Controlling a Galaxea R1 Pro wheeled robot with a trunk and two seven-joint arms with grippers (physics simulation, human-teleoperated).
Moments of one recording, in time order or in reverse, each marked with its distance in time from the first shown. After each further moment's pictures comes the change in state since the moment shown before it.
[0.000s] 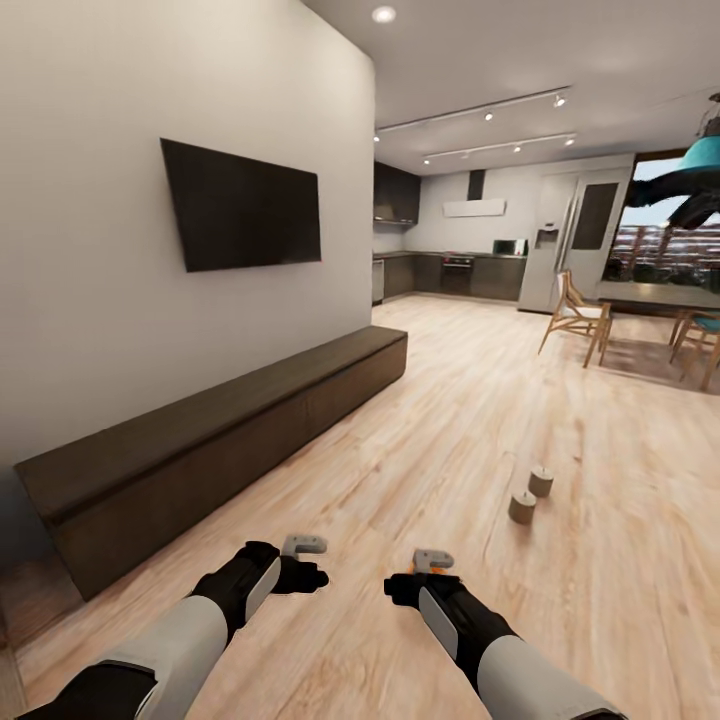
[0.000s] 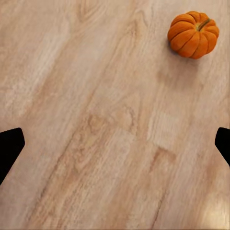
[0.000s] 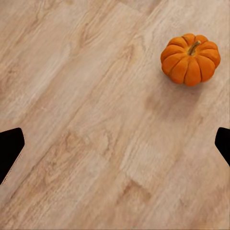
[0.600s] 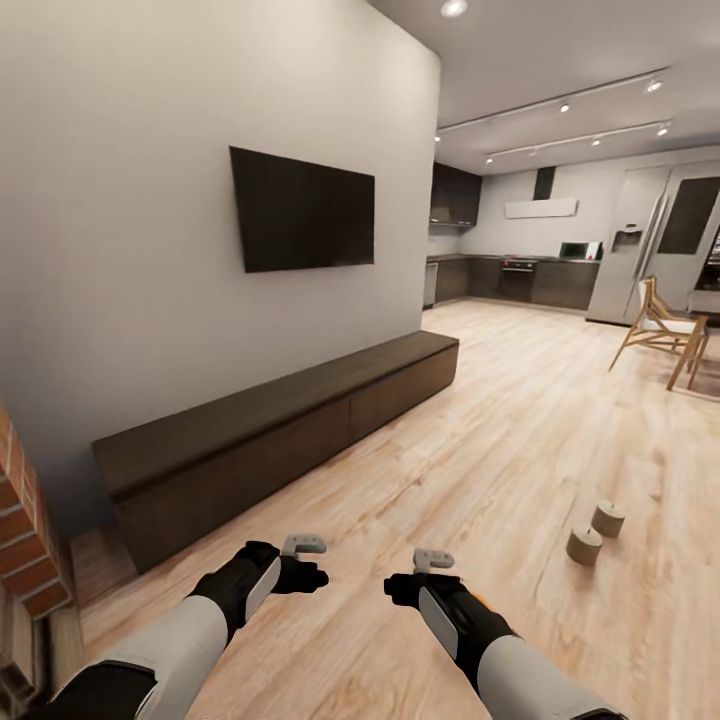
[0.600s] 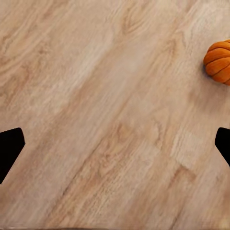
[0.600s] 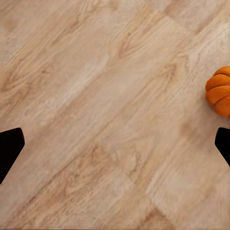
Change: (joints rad) left arm 0.000 0.000 0.000 -0.001 0.000 -0.001 0.000; right arm 0.000 0.000 0.001 0.000 -0.004 -0.001 -0.001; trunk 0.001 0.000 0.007
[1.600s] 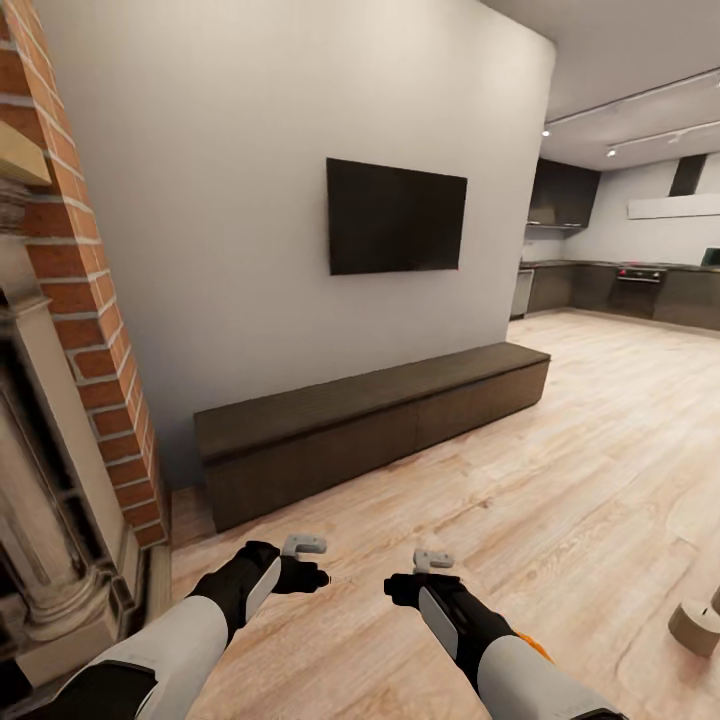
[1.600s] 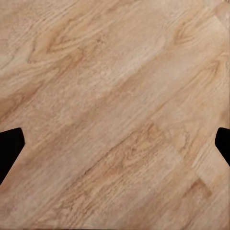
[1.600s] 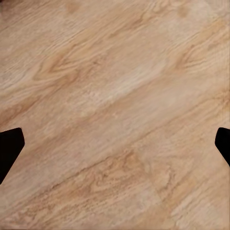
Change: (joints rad) left arm 0.000 -0.001 0.000 0.000 0.000 -0.001 0.000; right arm 0.000 0.000 0.000 0.000 0.001 0.000 0.001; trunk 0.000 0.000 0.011
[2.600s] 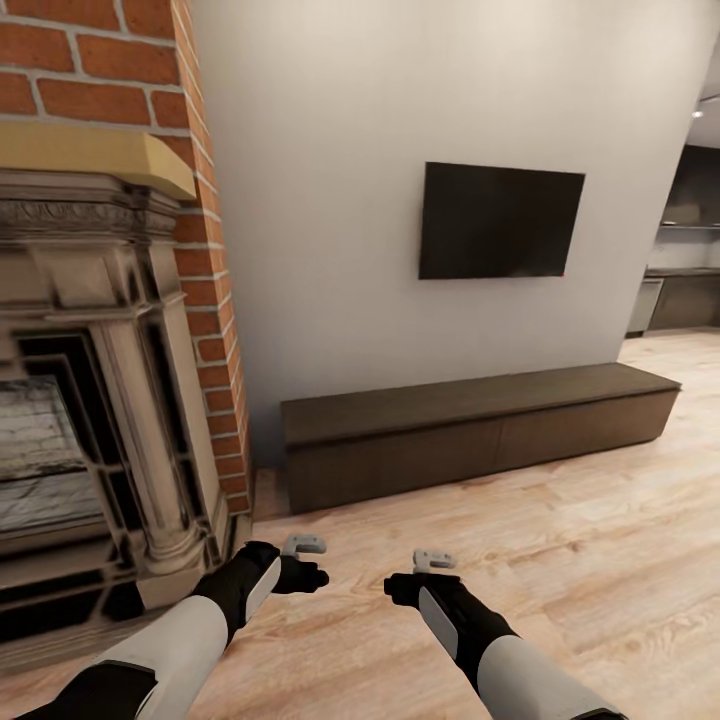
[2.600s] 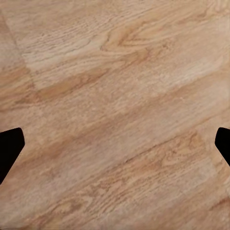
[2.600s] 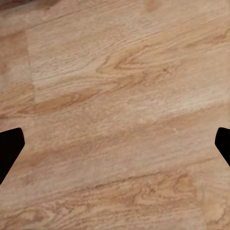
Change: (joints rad) left arm 0.000 0.000 0.000 0.000 0.000 0.000 0.000; right arm 0.000 0.000 0.000 0.000 -0.001 0.000 0.000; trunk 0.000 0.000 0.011
